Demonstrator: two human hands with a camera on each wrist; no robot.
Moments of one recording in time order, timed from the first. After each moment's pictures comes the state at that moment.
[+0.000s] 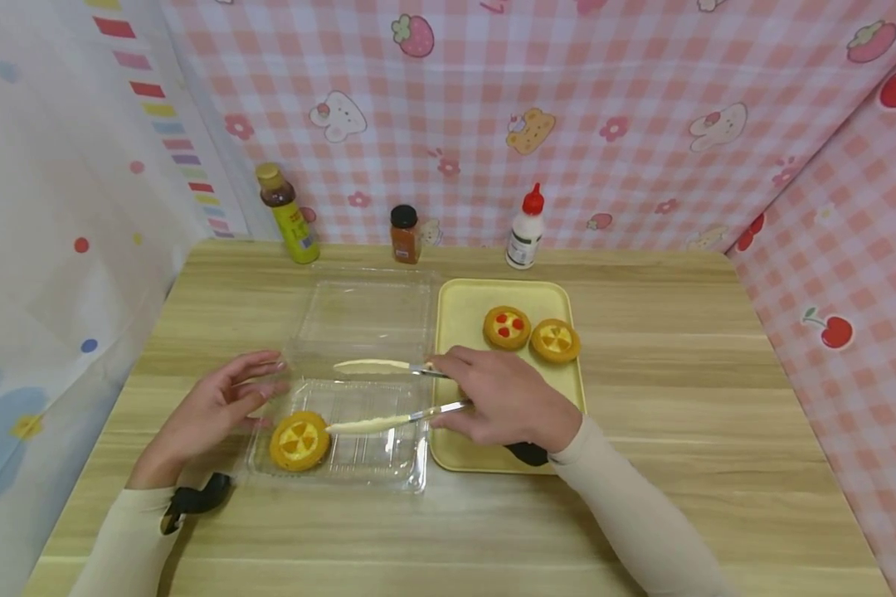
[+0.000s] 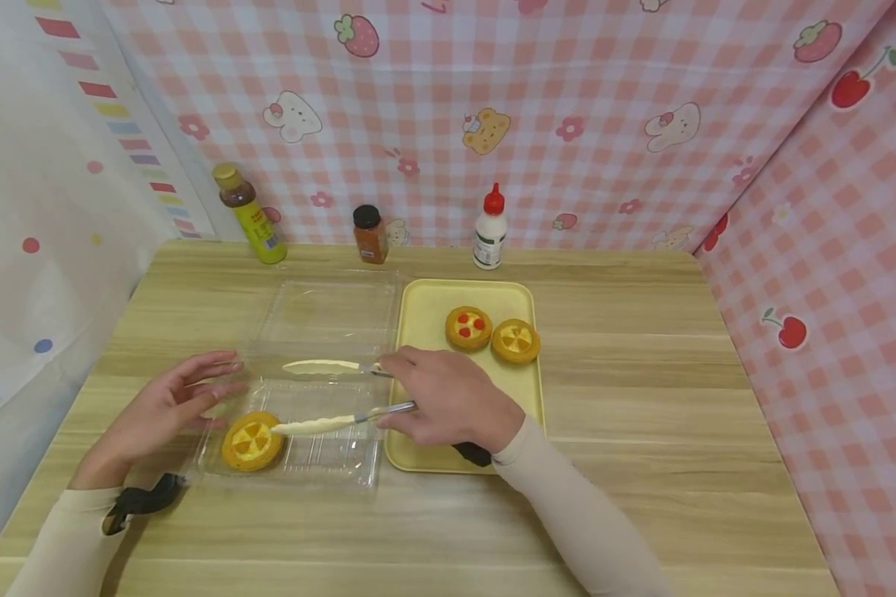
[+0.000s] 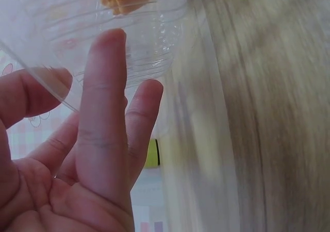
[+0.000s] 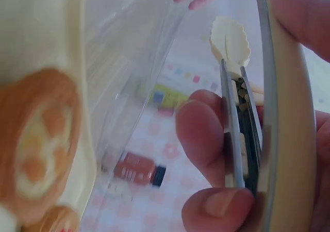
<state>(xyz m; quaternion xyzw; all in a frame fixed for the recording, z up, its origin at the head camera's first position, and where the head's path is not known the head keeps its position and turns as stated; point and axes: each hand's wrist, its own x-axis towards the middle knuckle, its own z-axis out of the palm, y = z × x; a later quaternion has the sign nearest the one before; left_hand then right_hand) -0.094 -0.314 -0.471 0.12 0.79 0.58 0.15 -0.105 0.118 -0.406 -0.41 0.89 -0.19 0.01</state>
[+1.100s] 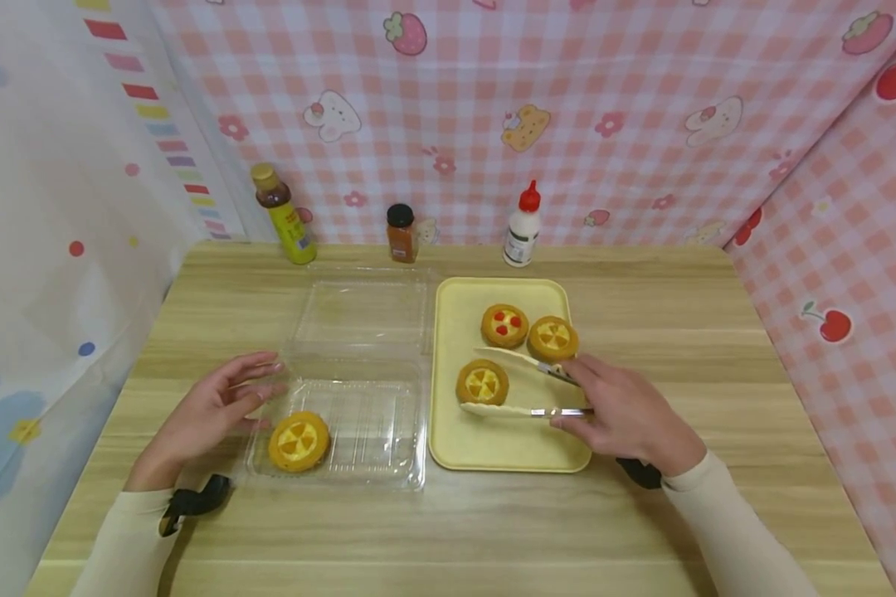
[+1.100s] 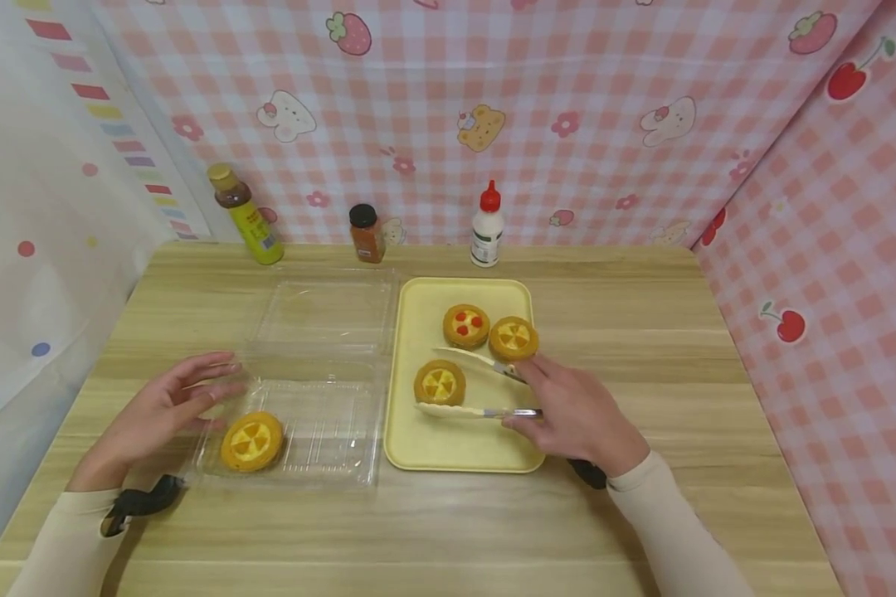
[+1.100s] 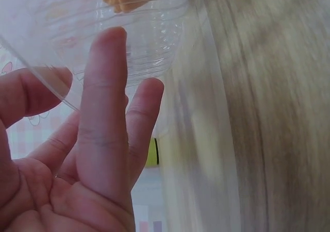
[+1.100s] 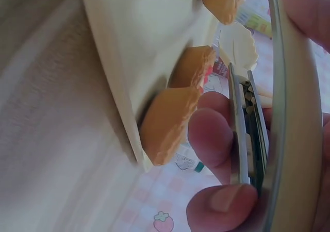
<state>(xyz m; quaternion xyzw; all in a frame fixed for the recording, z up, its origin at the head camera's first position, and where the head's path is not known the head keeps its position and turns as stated) -0.093 -0.312 -0.469 0.11 0.79 0.58 0.16 -0.083 0.255 -0.440 -0.29 0.95 -0.15 -0.02</state>
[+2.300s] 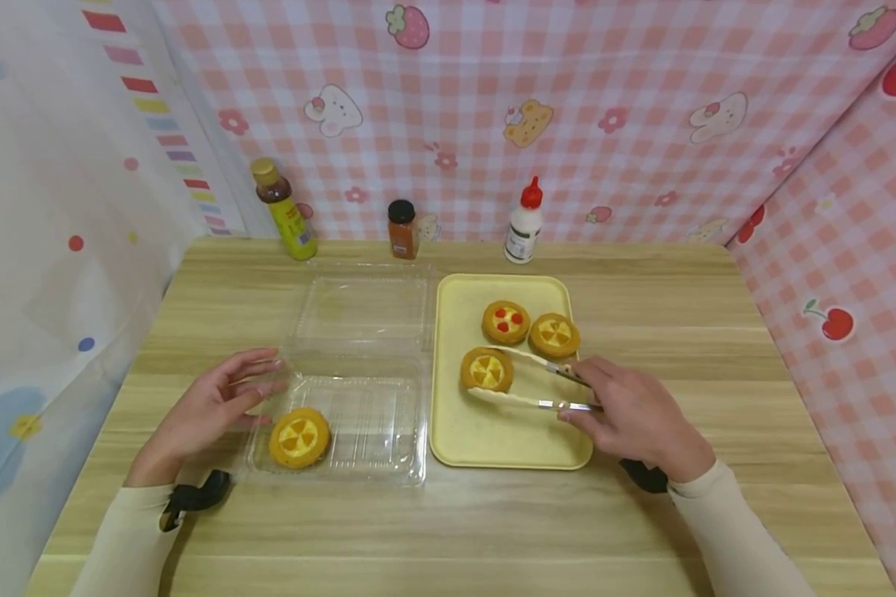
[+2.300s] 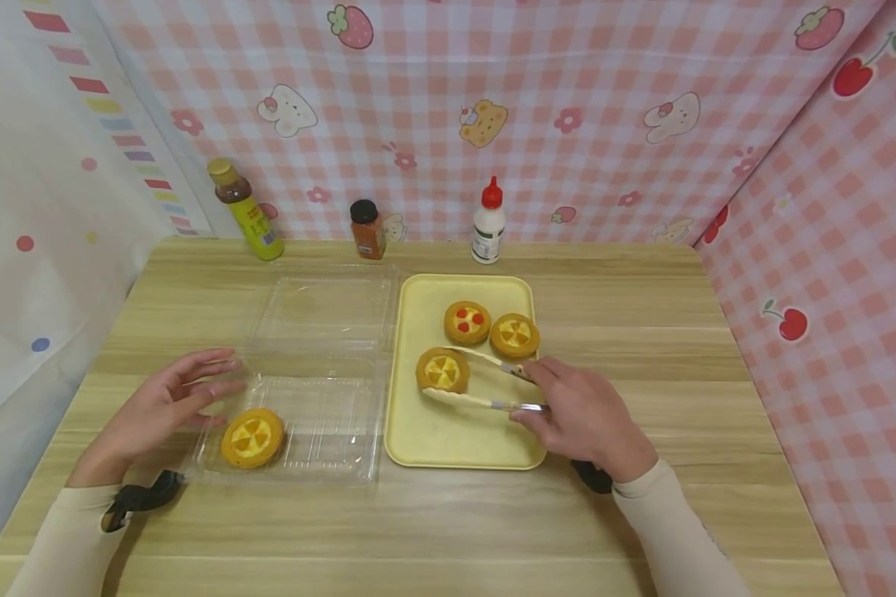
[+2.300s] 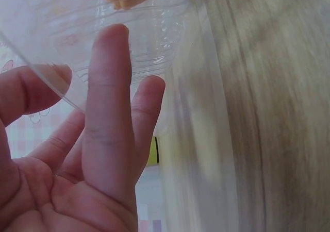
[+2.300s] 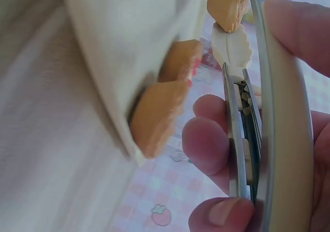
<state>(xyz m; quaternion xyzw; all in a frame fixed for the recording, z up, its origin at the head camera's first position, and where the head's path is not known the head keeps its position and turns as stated) -0.094 -0.314 -0.470 0.11 0.78 0.59 0.17 -0.077 0.264 -0.443 -0.29 0.94 -0.14 -0.06</state>
